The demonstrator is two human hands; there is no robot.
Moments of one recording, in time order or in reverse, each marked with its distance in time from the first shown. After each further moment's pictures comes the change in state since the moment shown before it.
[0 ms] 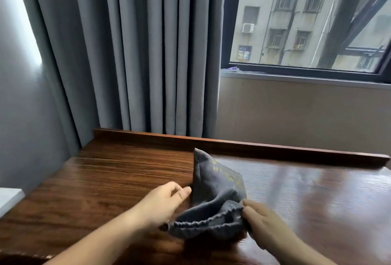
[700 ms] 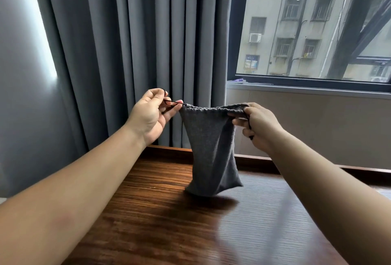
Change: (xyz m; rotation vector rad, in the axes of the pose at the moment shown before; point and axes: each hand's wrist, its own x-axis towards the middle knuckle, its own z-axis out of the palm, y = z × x) left_hand 0.091 0.112 -0.125 -1.162 0.378 0.364; right_hand 0.149 -0.134 -0.088 0.705 0.300 -0.083
